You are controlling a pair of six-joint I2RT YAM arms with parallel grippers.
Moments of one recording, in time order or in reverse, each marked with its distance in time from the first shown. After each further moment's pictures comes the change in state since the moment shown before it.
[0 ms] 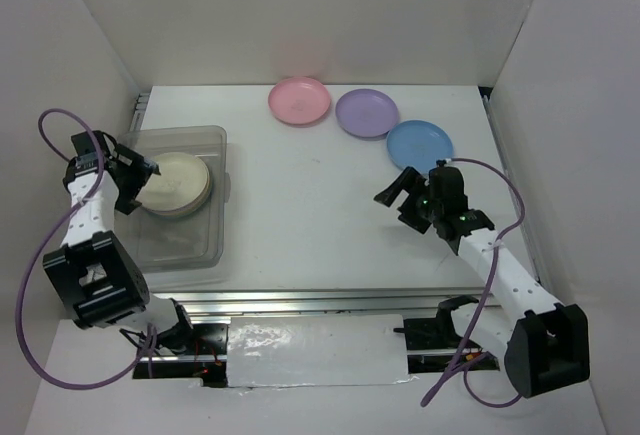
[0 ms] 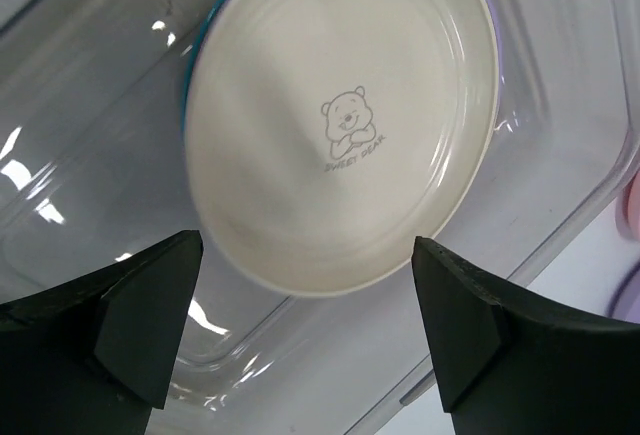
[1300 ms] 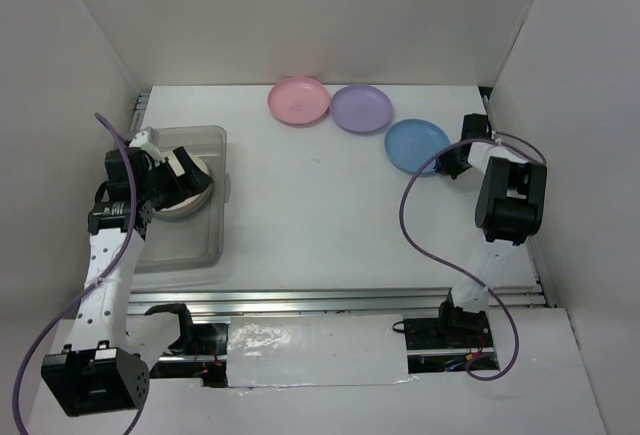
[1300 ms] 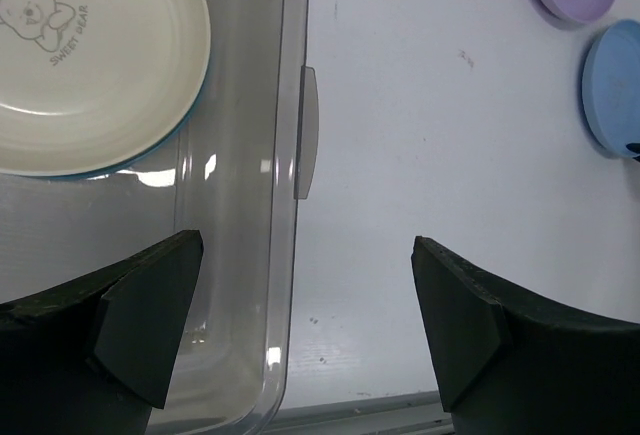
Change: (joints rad) left arm -0.342 -0.507 -0.174 0.013 0.144 0.282; right arm -0.429 0.983 0.700 -0.053 0.143 0.019
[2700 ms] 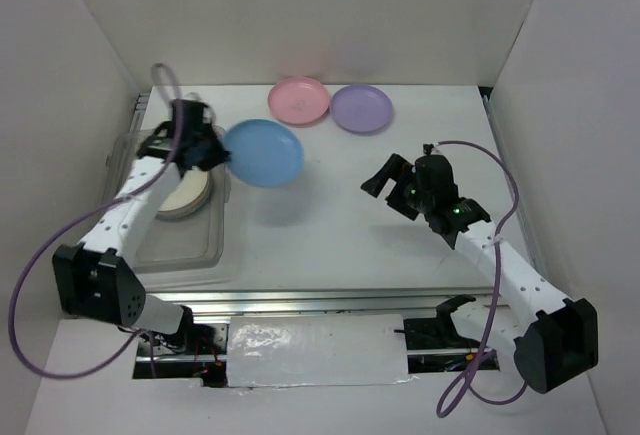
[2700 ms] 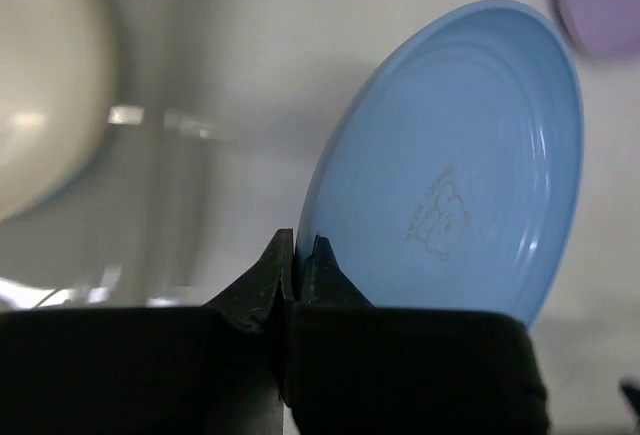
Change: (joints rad) left arm -0.500 0.533 0.448 -0.082 -0.344 -0.219; right arm 0.601 -0.946 -0.536 0.014 -0.032 -0.021
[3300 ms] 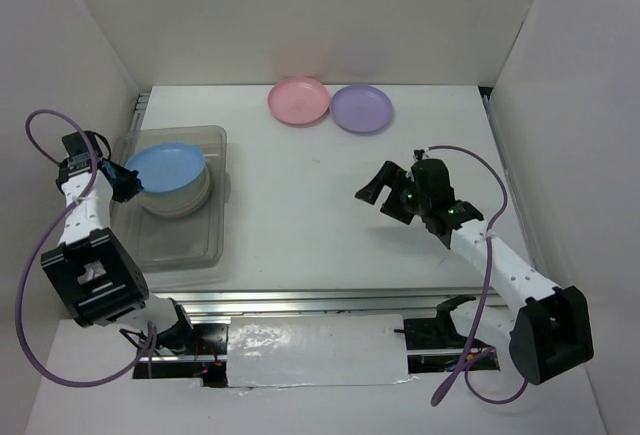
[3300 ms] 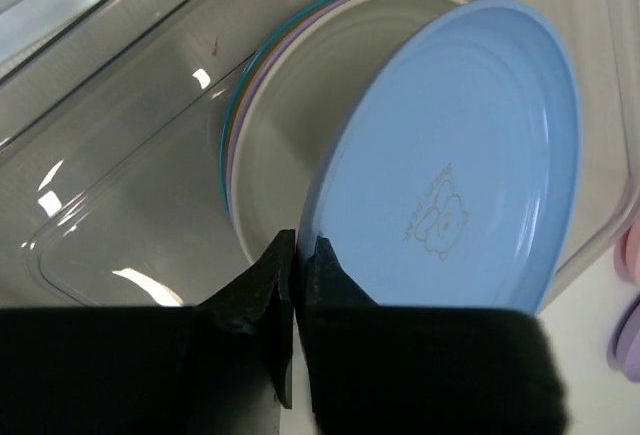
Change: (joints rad) left arm 0.861 -0.061 -0.240 0.047 0.107 -0.078; right arm -0.064 0.041 -0.095 0.105 -0.154 -0.039
